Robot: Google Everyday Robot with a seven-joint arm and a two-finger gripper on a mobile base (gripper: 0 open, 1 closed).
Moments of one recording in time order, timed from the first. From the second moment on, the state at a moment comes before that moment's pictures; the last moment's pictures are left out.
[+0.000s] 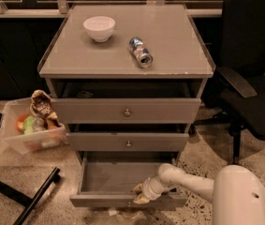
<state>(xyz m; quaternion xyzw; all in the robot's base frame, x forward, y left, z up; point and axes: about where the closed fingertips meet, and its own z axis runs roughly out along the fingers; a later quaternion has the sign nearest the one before) 0.509 -0.044 0.176 -0.65 0.69 0.27 0.19</state>
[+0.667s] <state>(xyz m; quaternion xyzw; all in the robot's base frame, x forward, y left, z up) 0.500 -0.041 0.173 -0.65 0.68 0.28 0.18</state>
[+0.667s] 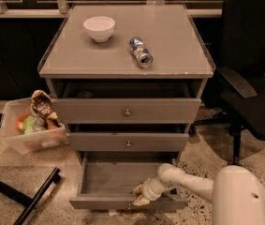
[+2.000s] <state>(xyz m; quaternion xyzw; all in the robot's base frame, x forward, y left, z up) 0.402 -0.021 0.178 -0.68 0.65 0.31 0.14</state>
